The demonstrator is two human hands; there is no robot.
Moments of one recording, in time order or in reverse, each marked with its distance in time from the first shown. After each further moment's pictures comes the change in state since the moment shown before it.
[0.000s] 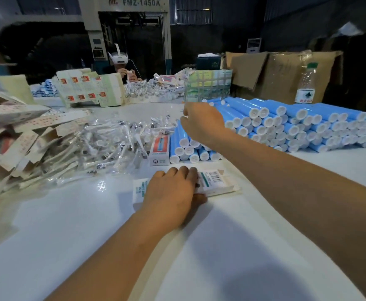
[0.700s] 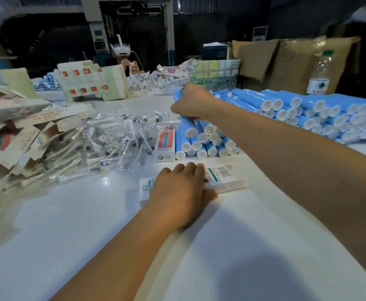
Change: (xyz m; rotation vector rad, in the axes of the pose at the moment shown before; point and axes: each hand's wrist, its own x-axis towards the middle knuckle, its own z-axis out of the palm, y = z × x) left_hand 0.001 -0.008 0.009 -0.012 0.026 0.035; right_hand 0.044 -0.025 -0.004 0.224 -0.214 0.167
